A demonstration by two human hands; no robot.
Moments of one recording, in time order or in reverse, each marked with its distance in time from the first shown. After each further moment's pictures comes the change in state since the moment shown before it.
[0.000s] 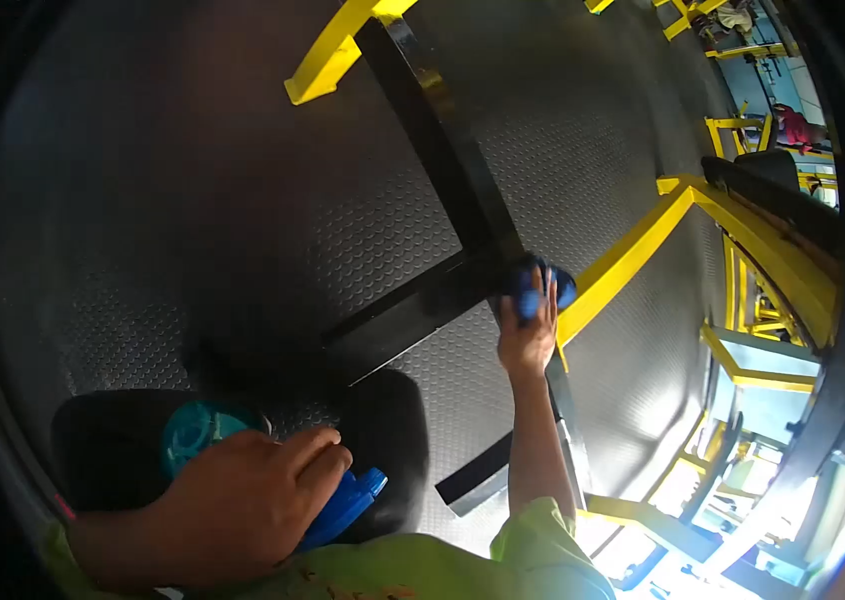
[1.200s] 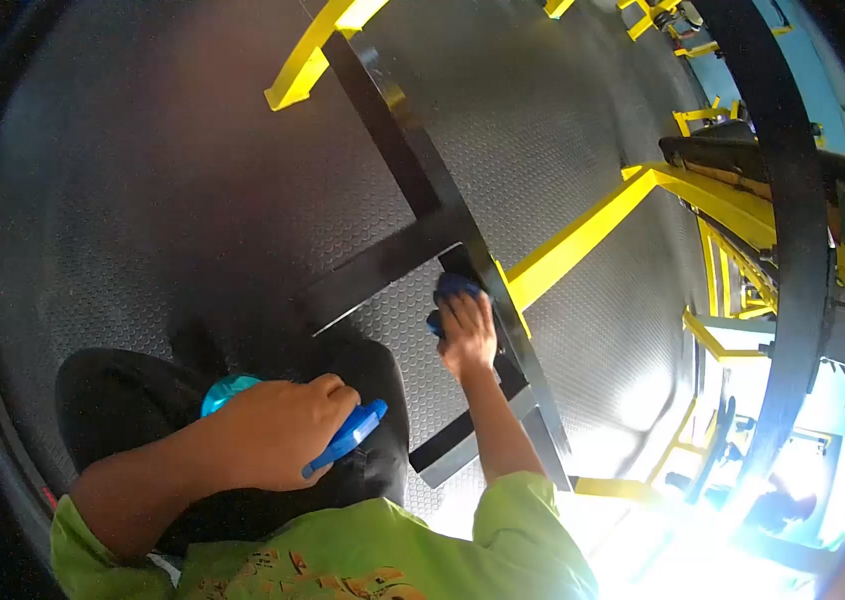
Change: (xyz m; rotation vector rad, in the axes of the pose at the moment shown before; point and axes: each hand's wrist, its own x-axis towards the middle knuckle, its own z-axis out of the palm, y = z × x) left_hand 0.024 0.045 0.059 -0.061 -0.264 -0.039; right_hand -0.088 0.009 -0.006 -0.428 -0.192 -0.405
